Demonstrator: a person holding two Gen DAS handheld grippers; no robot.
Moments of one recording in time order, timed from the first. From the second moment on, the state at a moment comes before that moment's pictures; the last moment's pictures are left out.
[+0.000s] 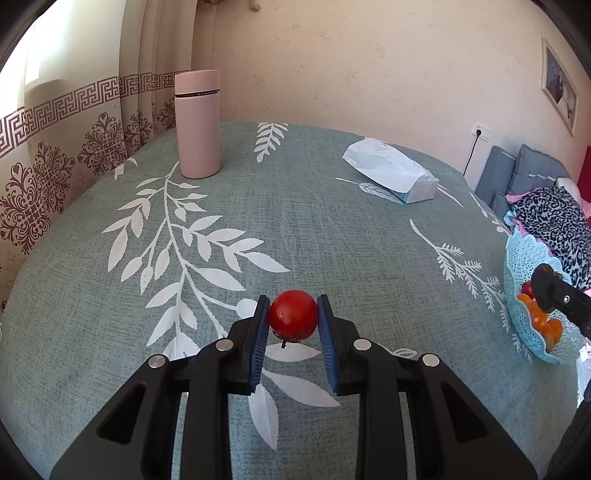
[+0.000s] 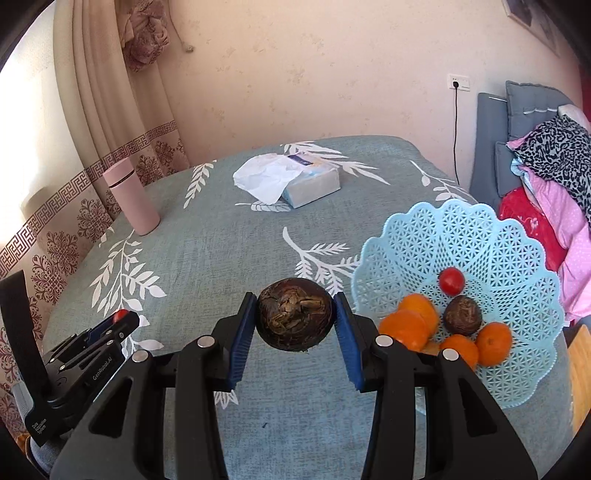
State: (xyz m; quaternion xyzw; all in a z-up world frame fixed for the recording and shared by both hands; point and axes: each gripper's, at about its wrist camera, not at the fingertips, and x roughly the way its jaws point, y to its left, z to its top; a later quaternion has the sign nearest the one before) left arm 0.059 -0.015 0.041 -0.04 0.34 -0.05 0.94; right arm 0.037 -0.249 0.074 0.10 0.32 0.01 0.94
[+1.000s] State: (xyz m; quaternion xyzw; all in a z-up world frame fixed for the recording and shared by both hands) left arm 0.051 -0.038 0.040 -0.02 0.34 -0.08 0.94; right arm -0.014 -0.366 0.050 0.19 0.31 -0.11 0.92
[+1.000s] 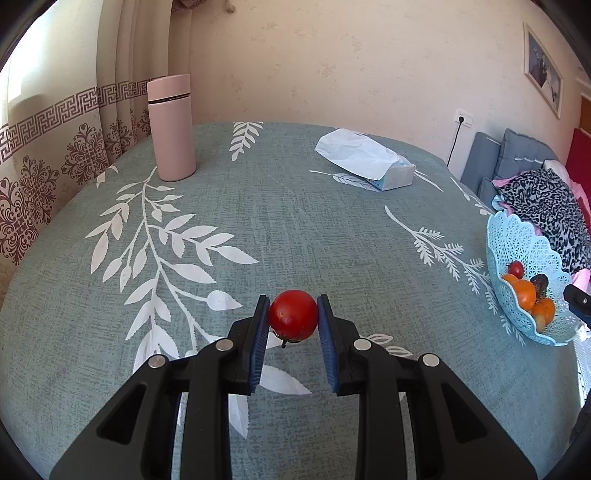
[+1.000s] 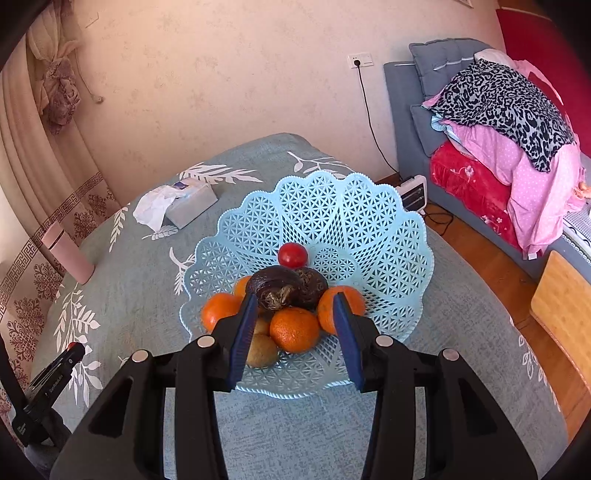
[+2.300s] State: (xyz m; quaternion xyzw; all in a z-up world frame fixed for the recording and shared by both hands) left arm 0.053 -0.188 0.070 0.06 0.33 -0.20 0.92; right arm -0.010 -0.404 0.038 0.18 0.27 -0.14 0.94
